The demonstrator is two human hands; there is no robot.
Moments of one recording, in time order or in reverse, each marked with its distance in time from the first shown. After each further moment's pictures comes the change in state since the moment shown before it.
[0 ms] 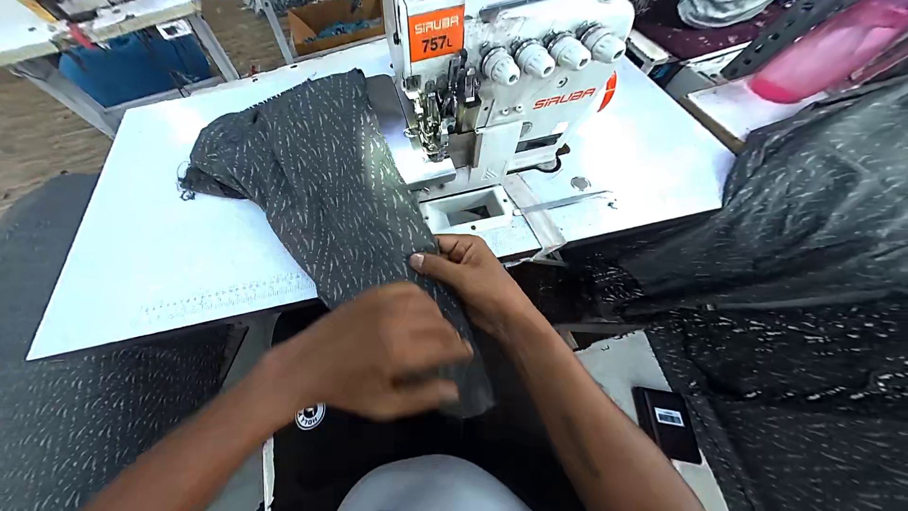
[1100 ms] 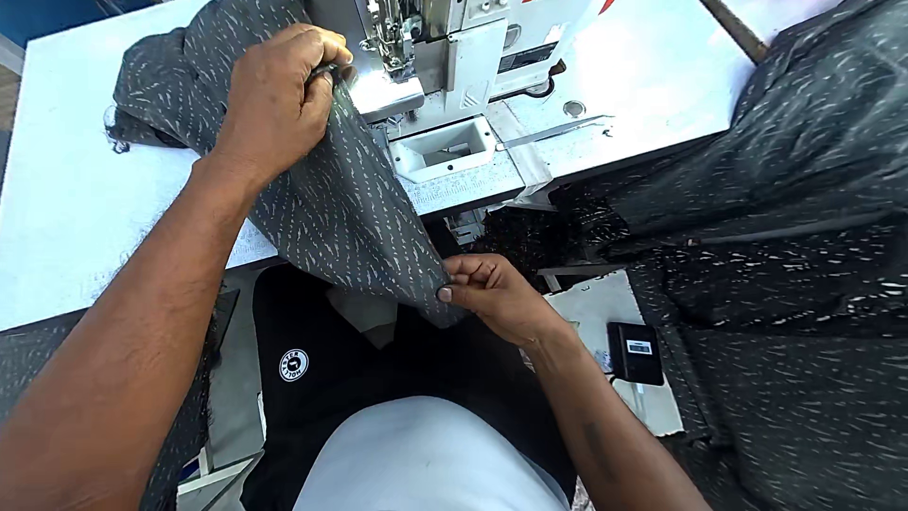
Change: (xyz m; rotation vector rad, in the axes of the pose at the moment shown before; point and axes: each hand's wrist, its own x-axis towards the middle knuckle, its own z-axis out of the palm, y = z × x) left_hand 0.047 -0.130 -0.061 0.330 0.230 -0.517; right_hand -0.090 0.056 -0.052 0.066 -0.088 0.043
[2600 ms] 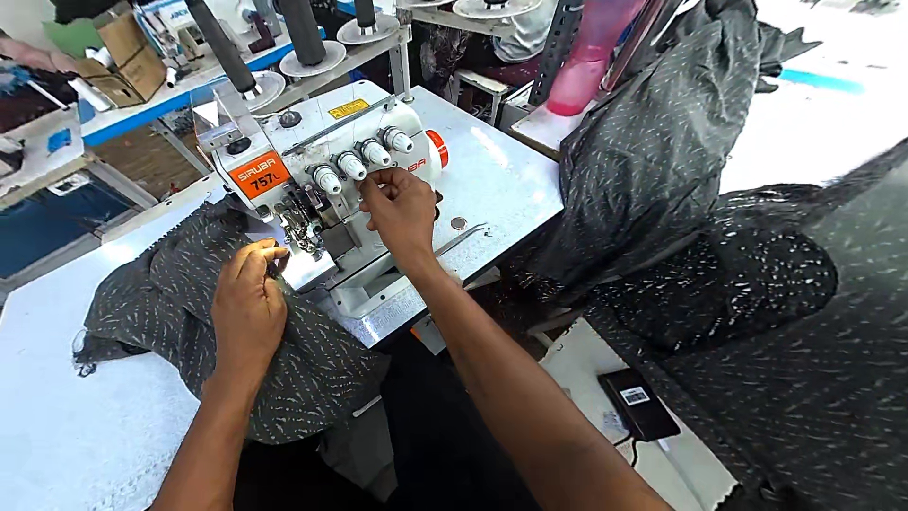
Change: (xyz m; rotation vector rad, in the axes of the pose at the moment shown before) left_hand 0.002 0.026 0.035 0.076 0.199 -0.152; right_hand 0.174 -0.154 -0.029 -0.421 0.941 -0.594
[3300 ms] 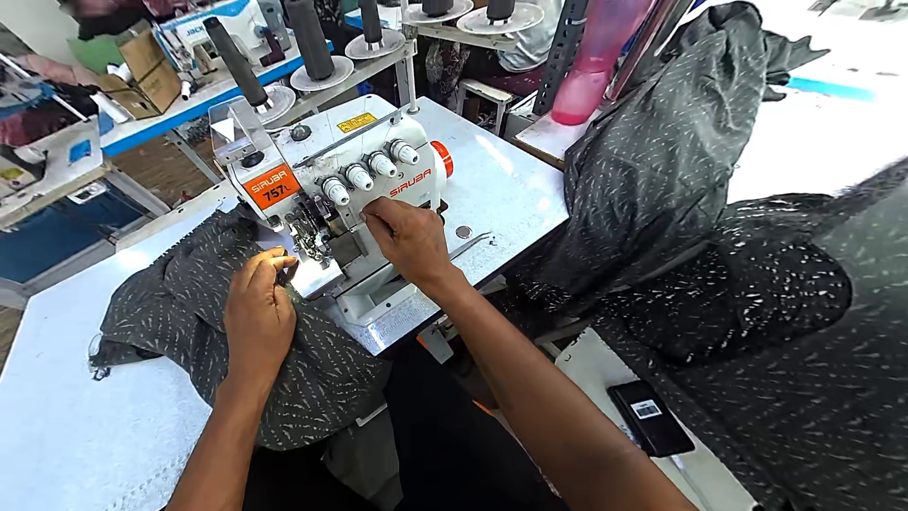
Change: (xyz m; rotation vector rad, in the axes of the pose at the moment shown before) left_hand -0.001 0.000 0.003 -0.009 0.032 -0.008; right_hand -0.006 0.025 -0.022 -0.513 -0.128 -0.662
